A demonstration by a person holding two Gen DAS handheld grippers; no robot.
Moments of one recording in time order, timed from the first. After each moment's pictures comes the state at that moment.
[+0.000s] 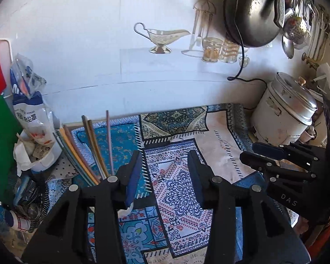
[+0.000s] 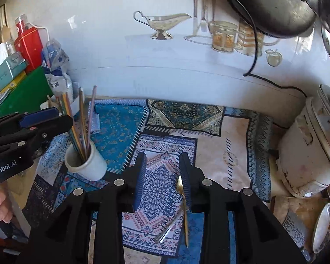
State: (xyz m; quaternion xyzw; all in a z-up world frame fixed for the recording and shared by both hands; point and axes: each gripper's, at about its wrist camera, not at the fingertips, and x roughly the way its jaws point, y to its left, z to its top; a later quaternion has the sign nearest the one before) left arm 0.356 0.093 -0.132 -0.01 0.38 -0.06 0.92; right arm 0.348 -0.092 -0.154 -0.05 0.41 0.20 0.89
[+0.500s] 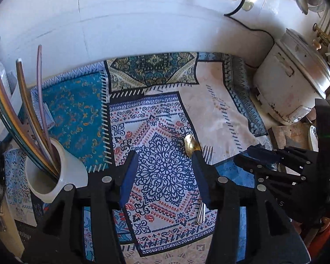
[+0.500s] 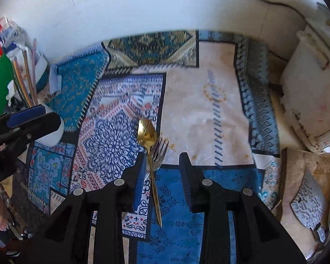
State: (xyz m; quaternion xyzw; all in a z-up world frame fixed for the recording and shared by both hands) left arm 0.394 0.034 -0.237 -0.02 0.50 -0.07 0.86; right arm 0.376 -0.148 -0.269 -0.02 0.54 0.17 0.83
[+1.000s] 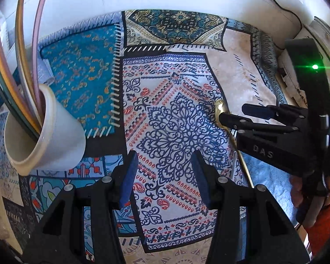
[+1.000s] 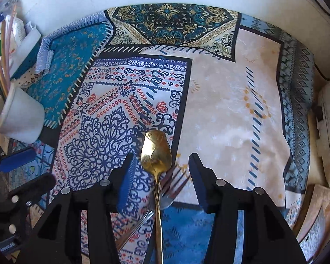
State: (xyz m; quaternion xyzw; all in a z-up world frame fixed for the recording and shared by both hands) left arm 0.388 0.060 -0.301 -0.04 0.56 -0.03 0.83; right arm 0.421 -0.093 -0.325 -0.09 0.56 0.20 0.80
